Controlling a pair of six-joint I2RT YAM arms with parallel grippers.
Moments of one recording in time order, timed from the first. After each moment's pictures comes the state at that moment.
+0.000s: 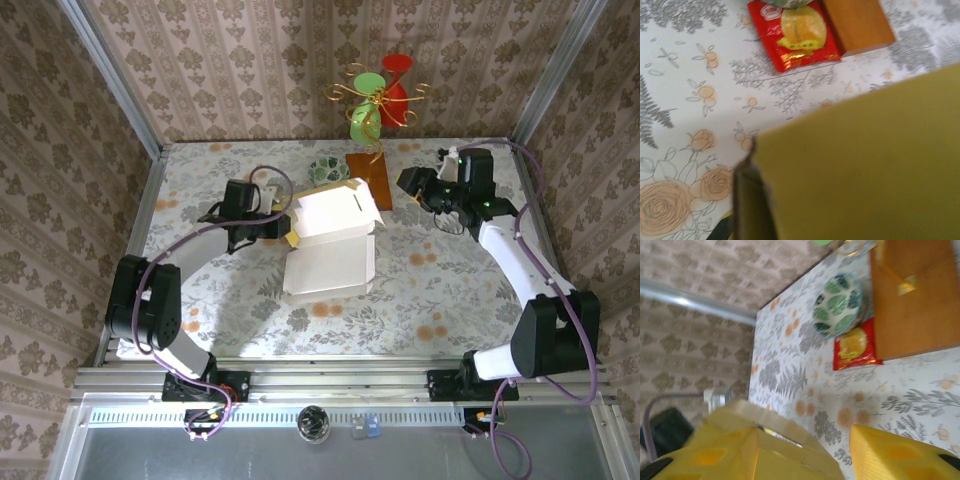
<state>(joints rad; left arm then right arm) -0.34 1.59 0.99 -0.20 0.51 -0.22 0.07 1.42 1.12 -0.25 -0.64 0.73</state>
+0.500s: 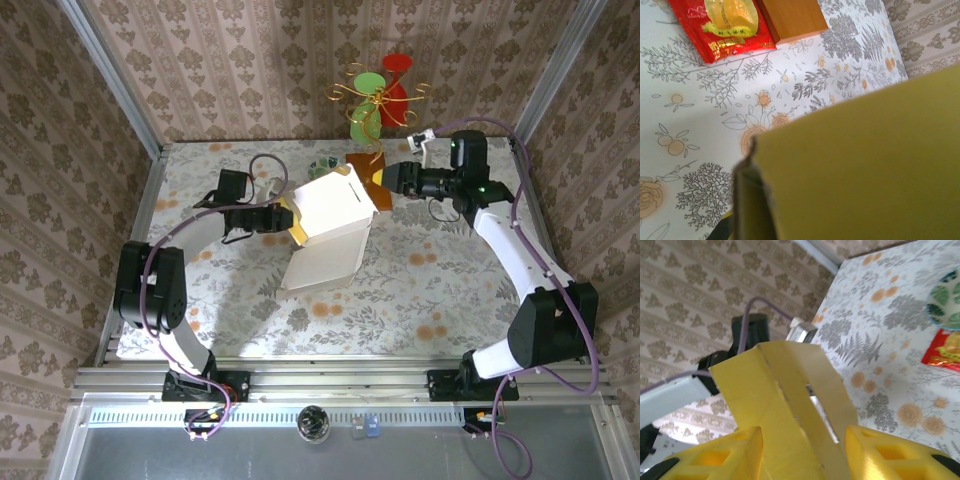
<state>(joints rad) -0.27 1.70 1.11 -0.31 0.84 -0.20 0.14 1.46 1.28 -0.30 -0.95 0.48</state>
